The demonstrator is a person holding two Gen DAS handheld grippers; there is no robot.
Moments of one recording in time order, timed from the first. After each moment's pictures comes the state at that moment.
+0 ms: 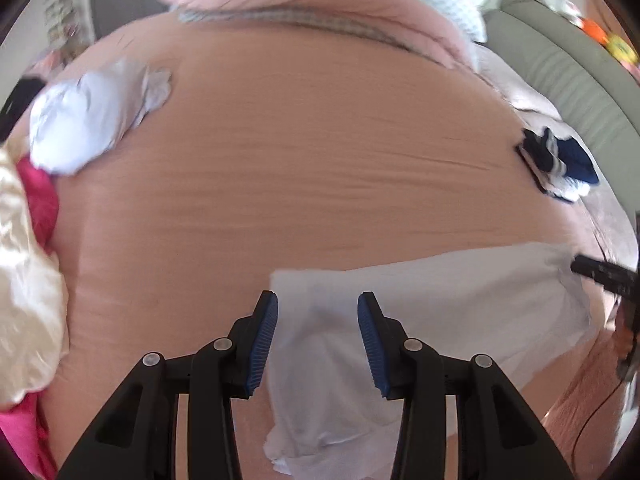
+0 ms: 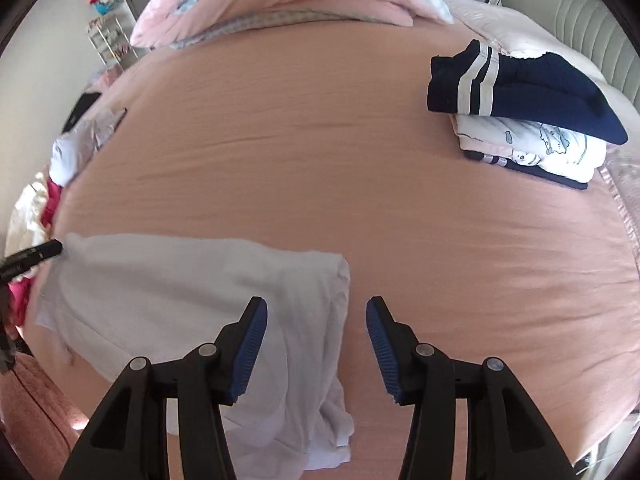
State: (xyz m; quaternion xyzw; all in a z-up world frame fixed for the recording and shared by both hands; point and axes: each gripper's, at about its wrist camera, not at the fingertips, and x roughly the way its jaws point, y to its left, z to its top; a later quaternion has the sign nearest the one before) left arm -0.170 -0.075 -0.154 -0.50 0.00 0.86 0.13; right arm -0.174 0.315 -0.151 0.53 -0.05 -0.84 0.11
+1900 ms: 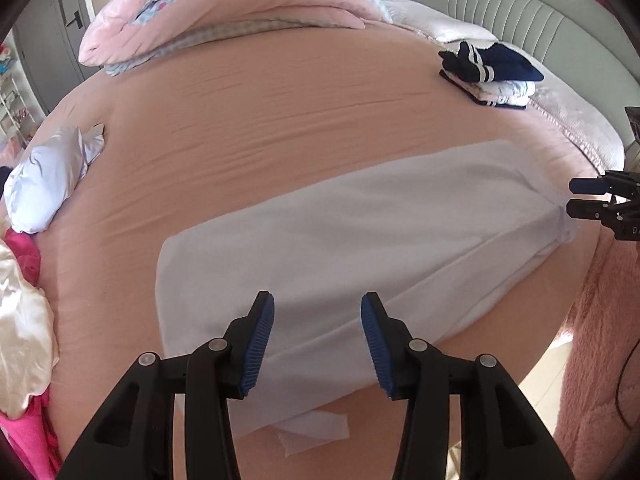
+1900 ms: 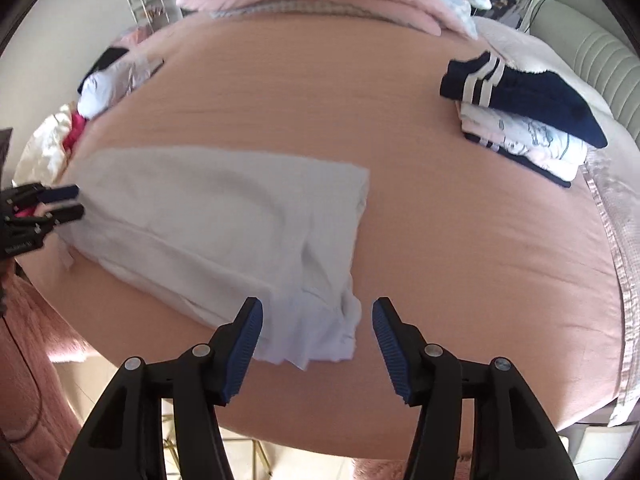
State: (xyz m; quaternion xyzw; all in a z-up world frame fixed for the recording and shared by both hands) left arm -0.099 0.040 -0.162 -0.49 0.08 0.85 0.17; right arm -0.090 0.299 -0.130 0.52 0.04 -0.84 0.13
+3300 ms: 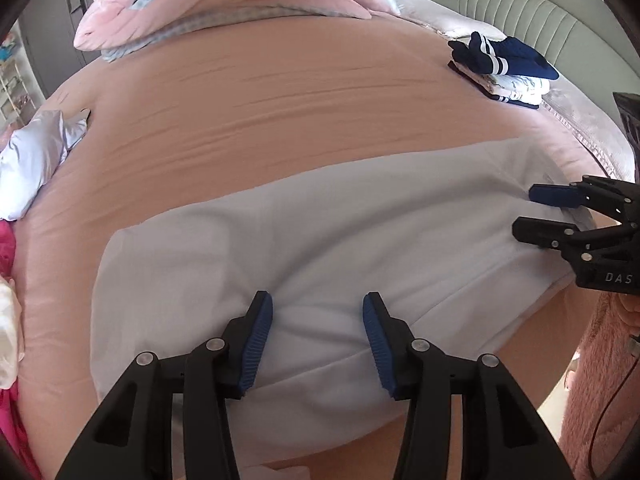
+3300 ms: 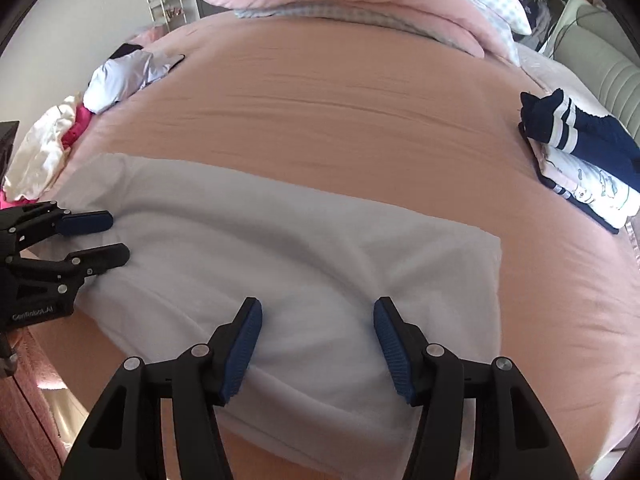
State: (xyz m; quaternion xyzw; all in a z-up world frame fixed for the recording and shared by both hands) left arm -0.132 0.030 -0.191 -0.50 0.05 0.85 0.15; right arm -0.119 0.232 -0.153 0.51 0.05 -0.85 0.15
